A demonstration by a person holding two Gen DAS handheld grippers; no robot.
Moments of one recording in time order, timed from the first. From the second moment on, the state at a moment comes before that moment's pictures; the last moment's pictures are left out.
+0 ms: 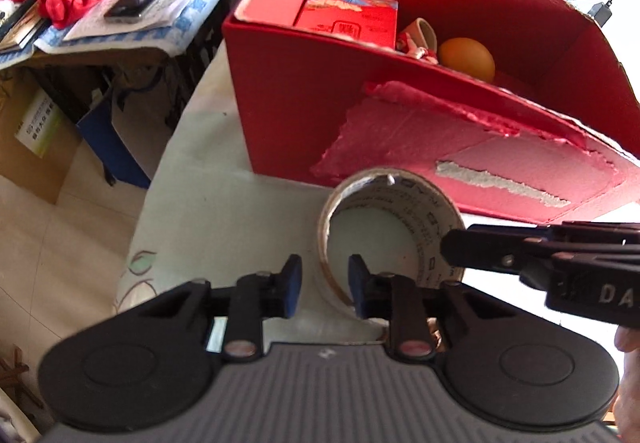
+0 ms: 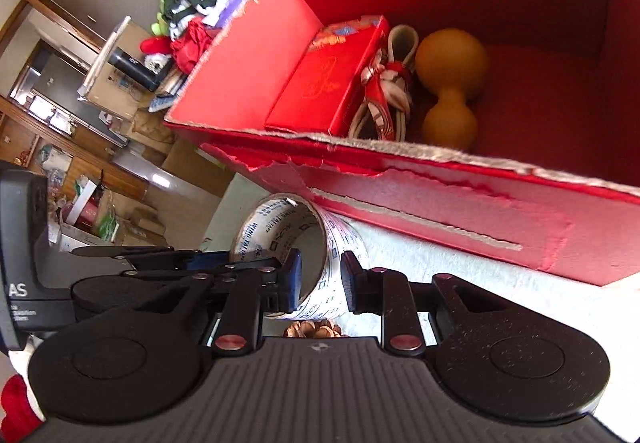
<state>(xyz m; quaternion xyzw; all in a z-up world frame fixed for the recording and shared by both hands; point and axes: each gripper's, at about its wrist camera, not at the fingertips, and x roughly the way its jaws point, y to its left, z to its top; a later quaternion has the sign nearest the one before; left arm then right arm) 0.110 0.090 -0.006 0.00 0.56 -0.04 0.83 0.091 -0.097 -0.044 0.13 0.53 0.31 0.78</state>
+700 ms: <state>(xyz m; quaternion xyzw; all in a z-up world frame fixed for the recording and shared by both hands) 0.084 0.075 0.039 0.05 0.50 -0.03 0.87 0.080 -0.100 -0.019 0.13 0.50 0.34 0.79</state>
